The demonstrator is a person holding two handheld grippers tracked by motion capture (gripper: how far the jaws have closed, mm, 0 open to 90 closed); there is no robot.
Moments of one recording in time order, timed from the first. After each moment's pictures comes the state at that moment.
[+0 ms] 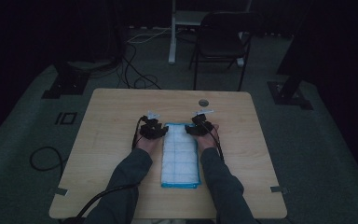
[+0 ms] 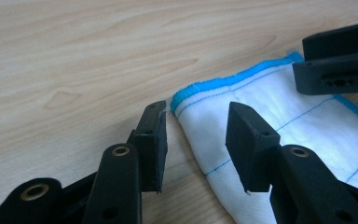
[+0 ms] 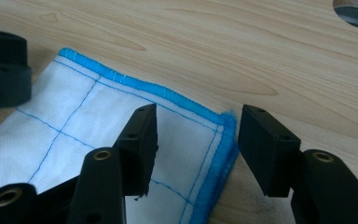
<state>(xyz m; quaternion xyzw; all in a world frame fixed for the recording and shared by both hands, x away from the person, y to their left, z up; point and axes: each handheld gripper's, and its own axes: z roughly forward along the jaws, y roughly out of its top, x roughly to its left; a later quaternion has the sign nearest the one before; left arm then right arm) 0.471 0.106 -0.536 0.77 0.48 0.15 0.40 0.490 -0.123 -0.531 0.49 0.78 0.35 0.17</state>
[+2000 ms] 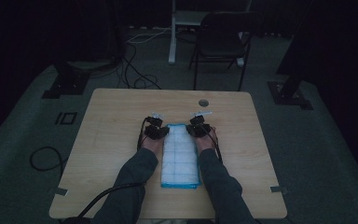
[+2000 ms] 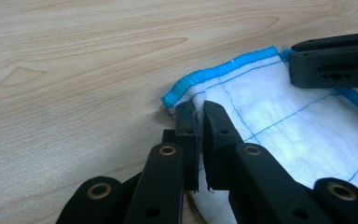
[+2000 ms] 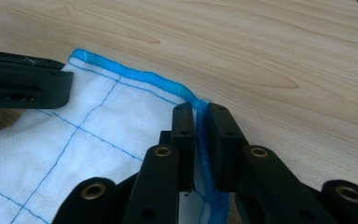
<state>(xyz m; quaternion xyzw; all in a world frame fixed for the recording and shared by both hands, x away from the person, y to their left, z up) 0.474 0.090 -0.538 0.77 0.50 0.12 0.37 0.485 -0.117 -0.535 0.49 0.78 0.35 0.16</state>
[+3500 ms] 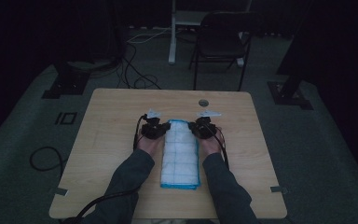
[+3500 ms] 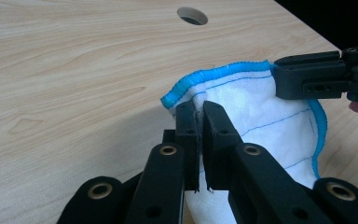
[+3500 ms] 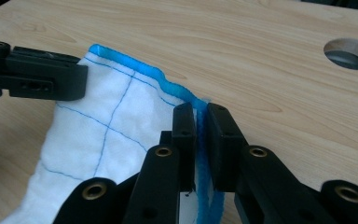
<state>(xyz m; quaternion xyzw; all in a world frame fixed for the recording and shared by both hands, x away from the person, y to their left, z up) 0.446 0.099 -0.498 0.76 0.45 0.12 0.45 0.449 -0.132 -0.494 0.46 0.76 0.41 0.17</state>
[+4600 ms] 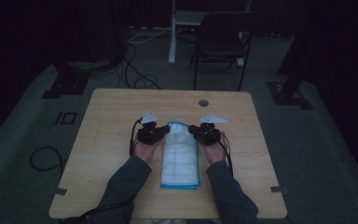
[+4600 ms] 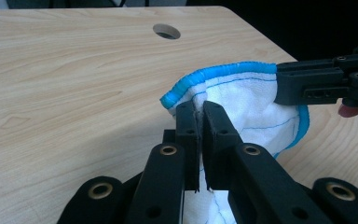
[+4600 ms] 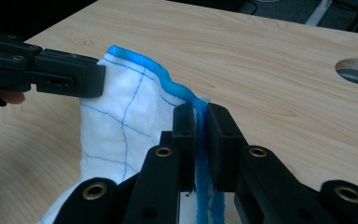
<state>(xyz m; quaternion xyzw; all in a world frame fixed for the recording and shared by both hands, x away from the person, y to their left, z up) 0.413 0.108 -0.481 0.75 0.44 0.11 0.49 0.411 -0.140 -0.475 0.43 0.76 0.46 0.17</state>
